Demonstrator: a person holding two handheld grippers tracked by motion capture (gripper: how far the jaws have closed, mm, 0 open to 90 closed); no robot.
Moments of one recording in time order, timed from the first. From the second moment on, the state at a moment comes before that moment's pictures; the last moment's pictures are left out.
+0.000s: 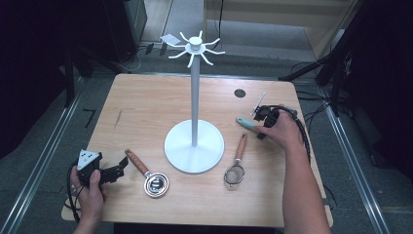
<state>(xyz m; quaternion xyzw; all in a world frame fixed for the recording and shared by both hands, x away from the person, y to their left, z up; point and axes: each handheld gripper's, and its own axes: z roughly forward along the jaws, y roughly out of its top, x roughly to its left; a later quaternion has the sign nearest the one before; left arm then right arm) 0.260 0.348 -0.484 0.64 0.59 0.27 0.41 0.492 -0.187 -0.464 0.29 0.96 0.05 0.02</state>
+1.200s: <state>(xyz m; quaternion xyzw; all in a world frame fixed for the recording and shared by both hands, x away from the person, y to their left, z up) 0.260 0.348 -0.484 0.64 0.59 0.27 0.41 0.498 -0.183 -0.463 0.29 0.96 0.03 0.01</state>
